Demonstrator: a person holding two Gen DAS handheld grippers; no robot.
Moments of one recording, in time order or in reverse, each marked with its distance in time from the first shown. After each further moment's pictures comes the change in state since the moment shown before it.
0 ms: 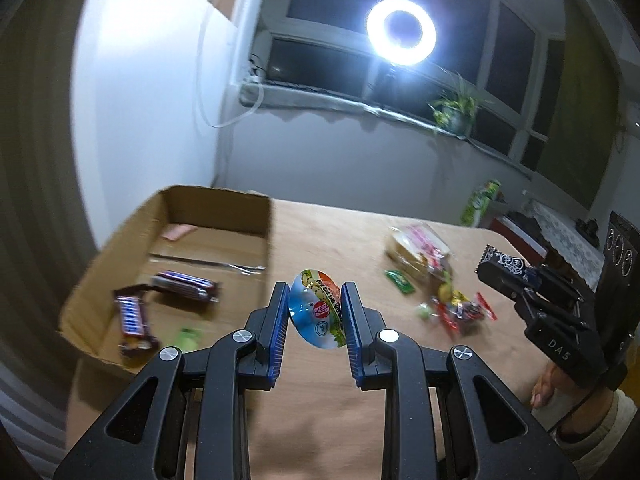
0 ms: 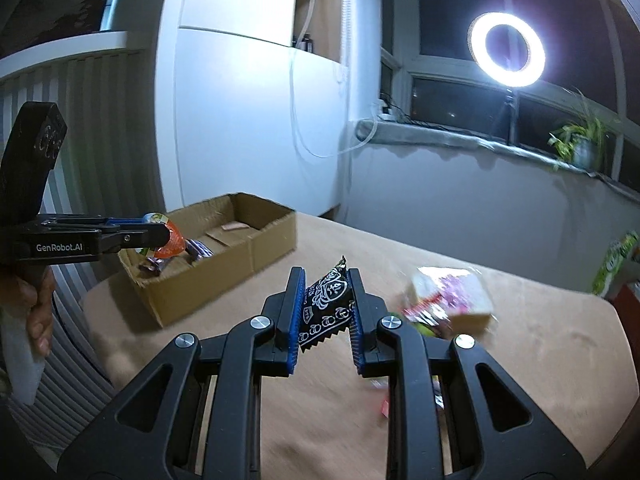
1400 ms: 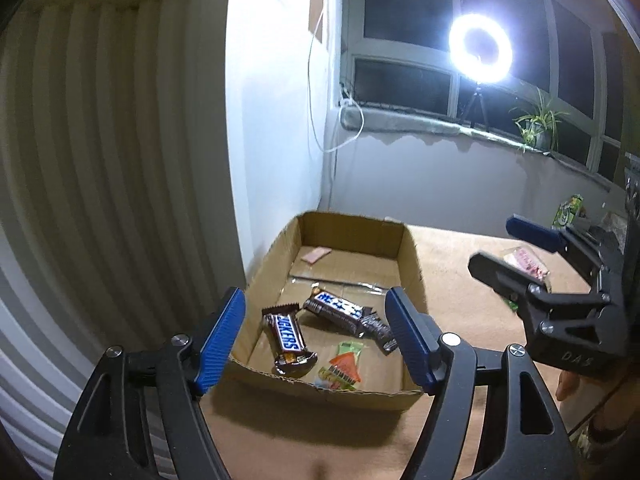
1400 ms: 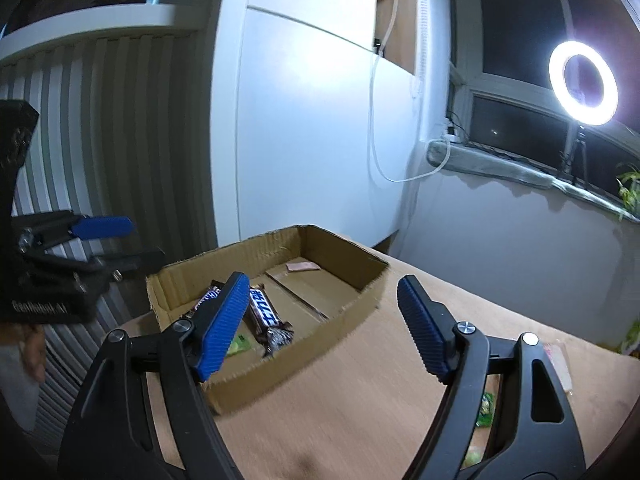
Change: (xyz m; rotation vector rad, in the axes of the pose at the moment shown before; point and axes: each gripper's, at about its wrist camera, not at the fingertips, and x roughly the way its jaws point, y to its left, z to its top) left arm -0.041 0.055 0.010 0.005 -0.073 0.324; right arm 0.058 0.070 0.042 -0.066 -0.016 0.108
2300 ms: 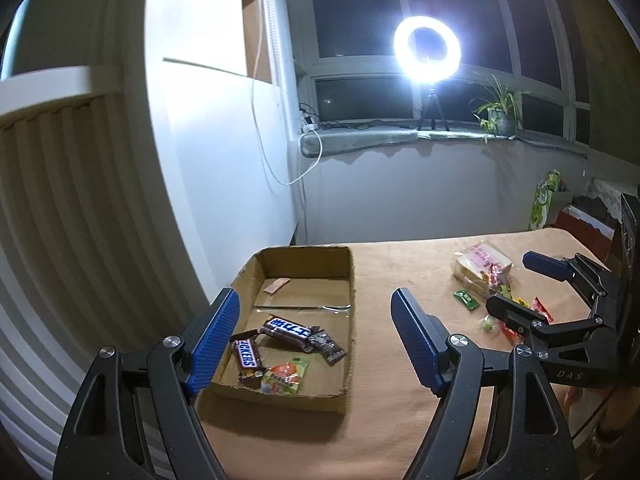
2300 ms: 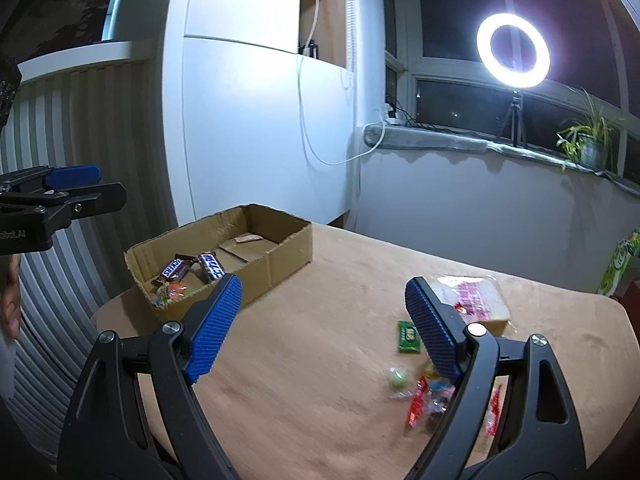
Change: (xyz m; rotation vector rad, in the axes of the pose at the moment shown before) left arm -0.041 -0.075 0.013 0.166 -0.068 -0.010; right arm -0.077 -0.061 -0.045 0.120 0.001 -0.114
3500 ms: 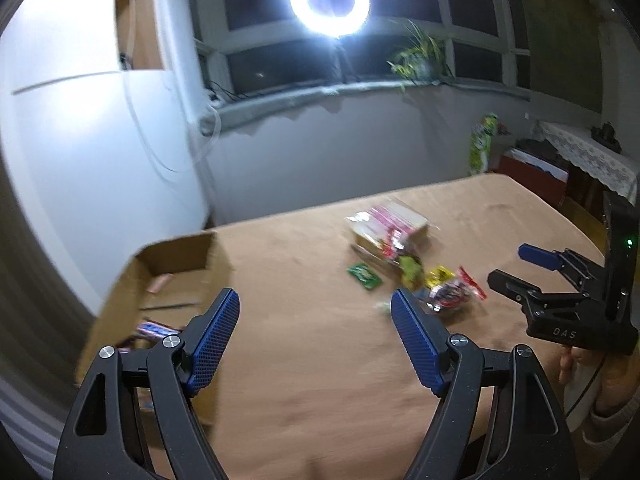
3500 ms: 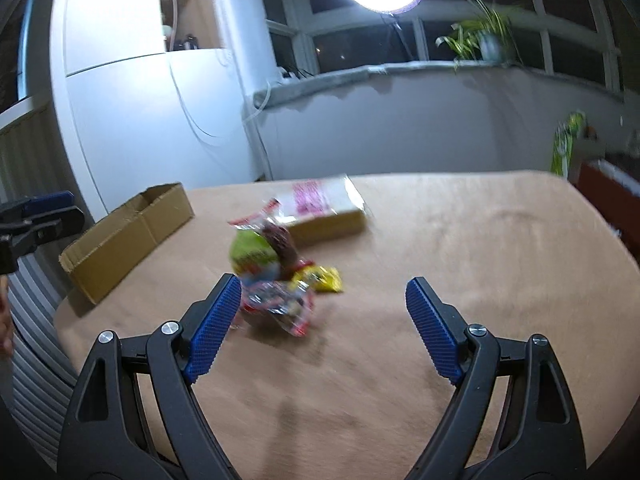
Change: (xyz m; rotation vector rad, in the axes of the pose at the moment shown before) left arm 0.040 -0.129 -0.006 0.155 0.137 -0.208; right arm -0.034 -0.154 -0.093 0.308 0.115 -0.134
